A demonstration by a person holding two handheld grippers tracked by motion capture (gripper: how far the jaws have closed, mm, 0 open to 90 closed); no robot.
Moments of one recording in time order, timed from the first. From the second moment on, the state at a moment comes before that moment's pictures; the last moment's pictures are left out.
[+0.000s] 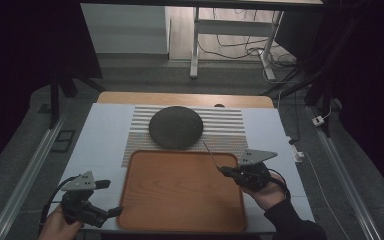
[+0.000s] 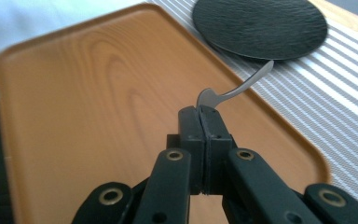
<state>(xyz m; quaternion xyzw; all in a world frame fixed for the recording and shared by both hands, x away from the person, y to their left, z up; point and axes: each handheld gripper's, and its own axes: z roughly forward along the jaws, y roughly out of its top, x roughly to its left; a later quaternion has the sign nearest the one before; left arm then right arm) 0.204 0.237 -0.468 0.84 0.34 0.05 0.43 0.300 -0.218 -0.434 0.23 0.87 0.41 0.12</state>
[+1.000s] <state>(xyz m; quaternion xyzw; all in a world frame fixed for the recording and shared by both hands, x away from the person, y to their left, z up) 0.261 0.170 -0.461 0.88 0.27 0.02 0.40 0.248 -0.205 -0.435 0.17 0.86 0.48 -0.01</state>
